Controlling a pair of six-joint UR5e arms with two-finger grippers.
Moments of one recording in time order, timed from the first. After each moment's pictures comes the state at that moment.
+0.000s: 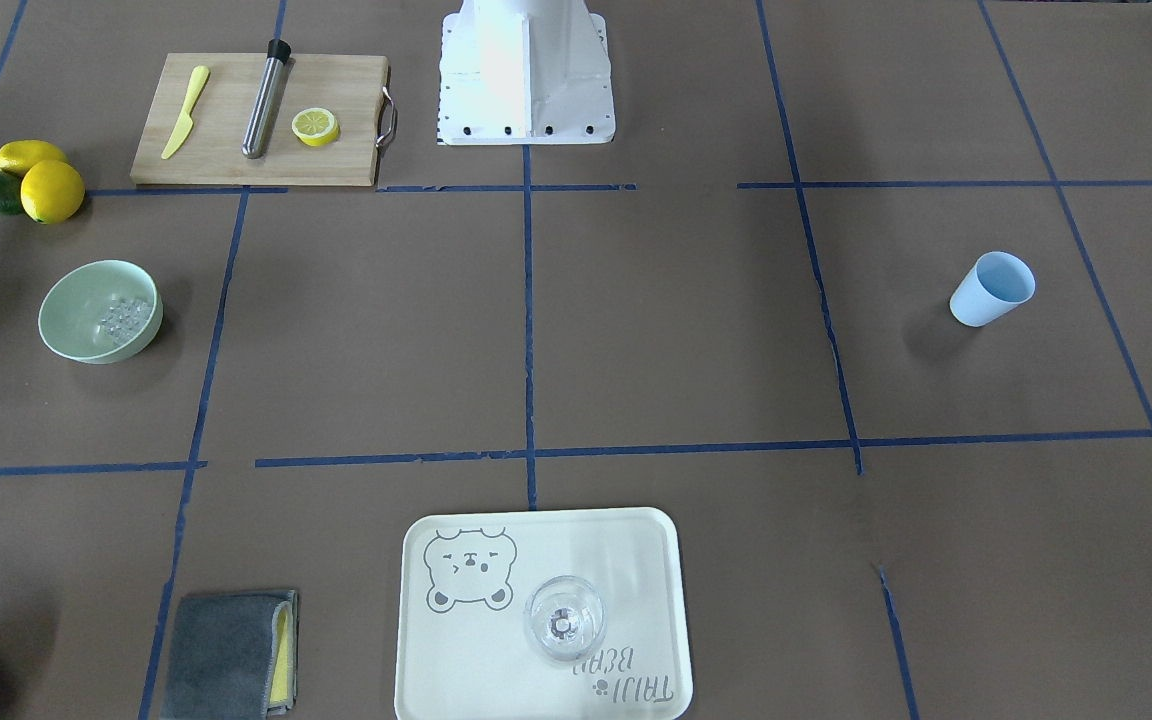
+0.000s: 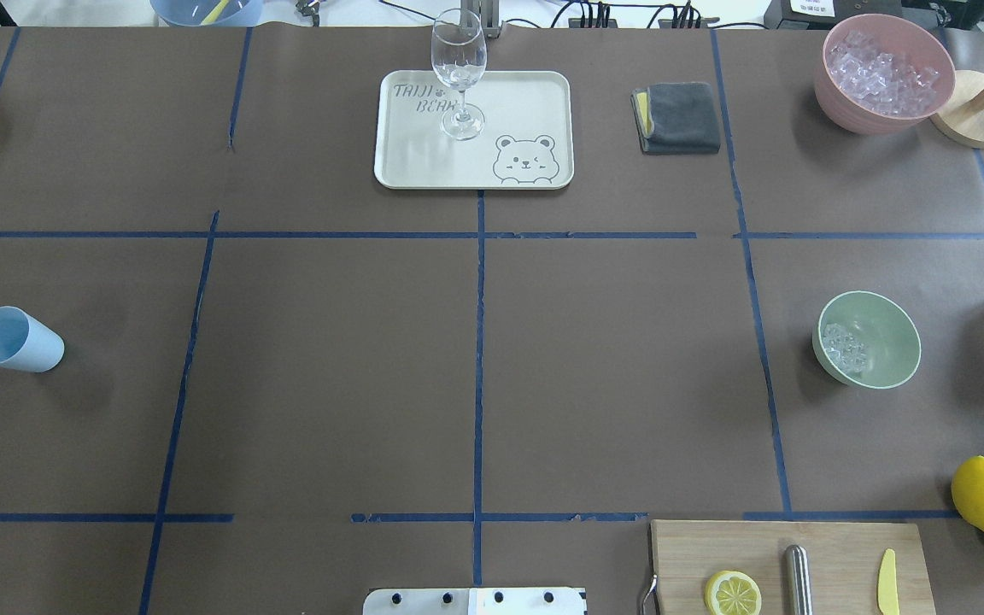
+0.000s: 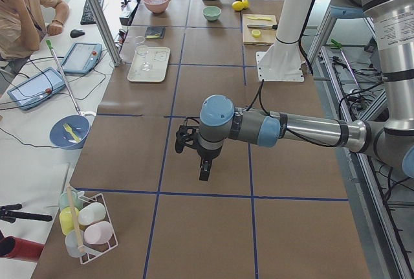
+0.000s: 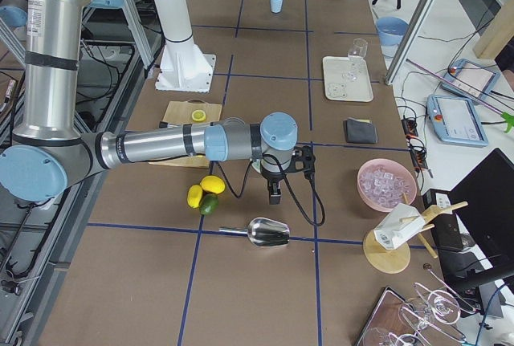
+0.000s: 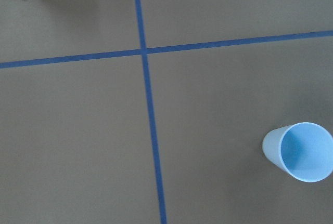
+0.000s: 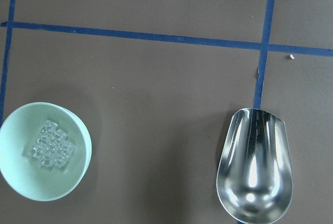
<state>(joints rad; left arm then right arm) -1.55 -1.29 -1.98 -1.60 -2.30 -0.04 1.48 -1.71 1.88 -1.64 2.45 0.02</state>
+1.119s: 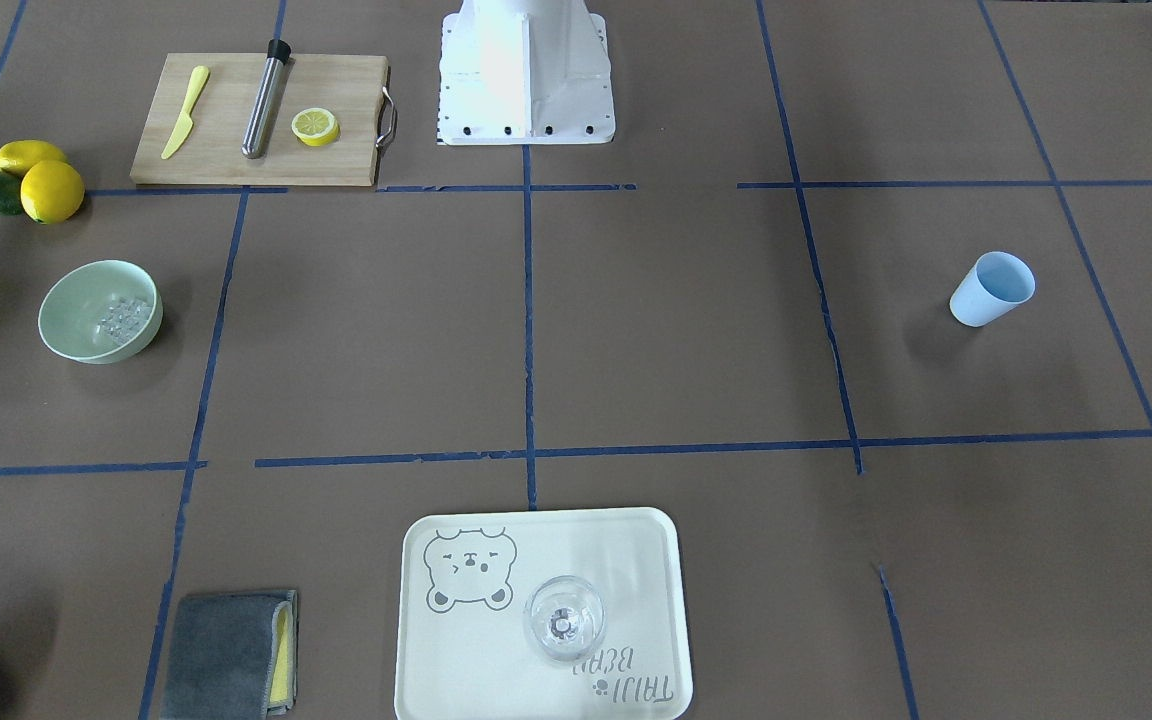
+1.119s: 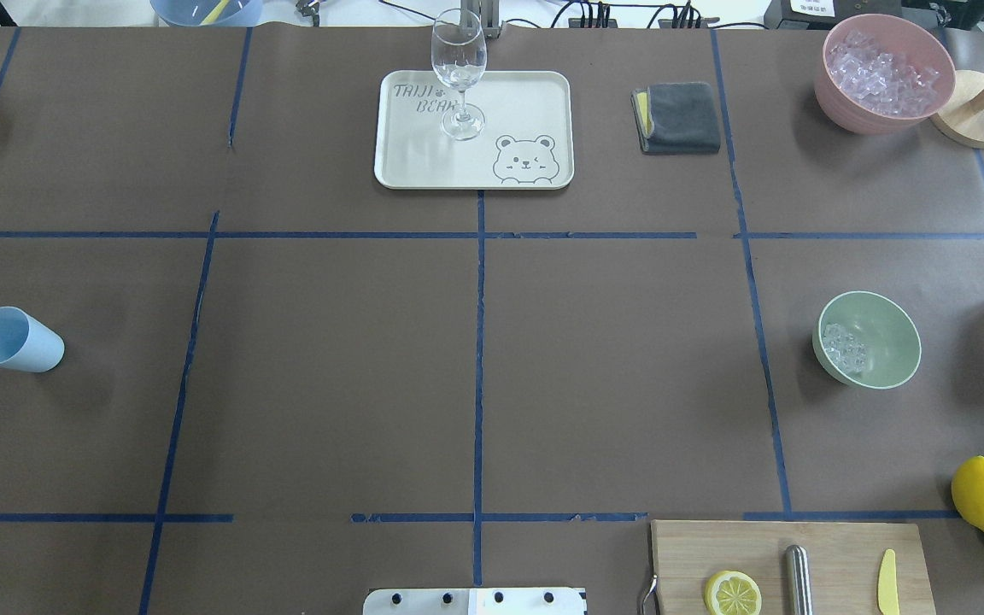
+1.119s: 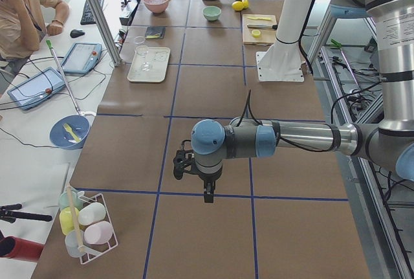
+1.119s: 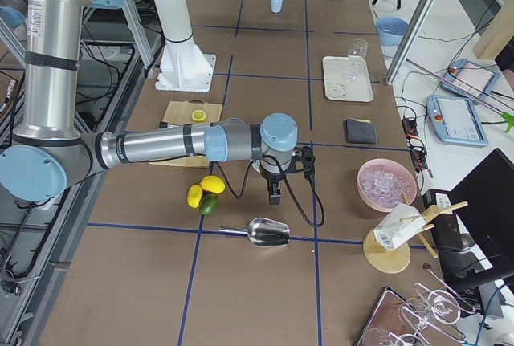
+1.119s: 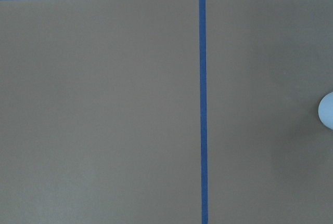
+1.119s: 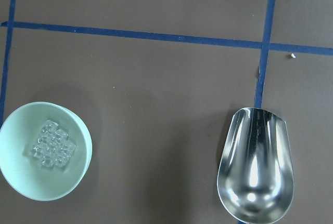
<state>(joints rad) -1.63 -1.36 -1.85 -1.43 -2.37 0.11 1.48 -1.71 1.88 -1.64 2.45 0.02</state>
